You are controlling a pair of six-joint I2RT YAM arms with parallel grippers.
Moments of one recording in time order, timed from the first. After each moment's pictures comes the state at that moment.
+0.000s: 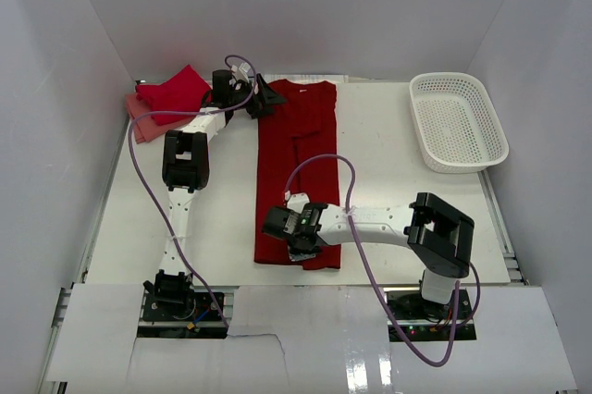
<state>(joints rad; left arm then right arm) -0.14 2.64 2.14 0.08 0.84 -0.70 1.29 1.76 1.18 -0.76 0.25 0.99</state>
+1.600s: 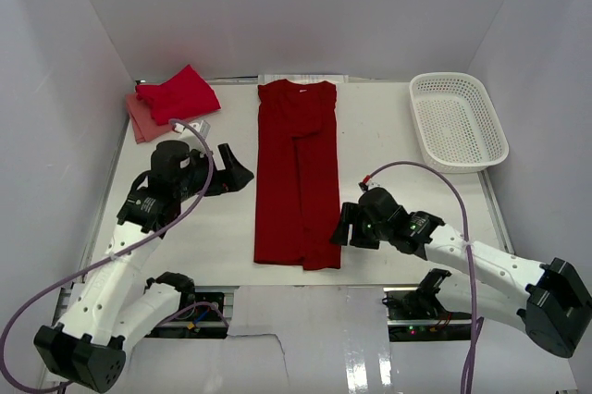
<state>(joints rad) -0.33 0.85 0.90 -0.55 0.24 -0.50 0.88 0.98 0.53 -0.44 -0.02 0.85</state>
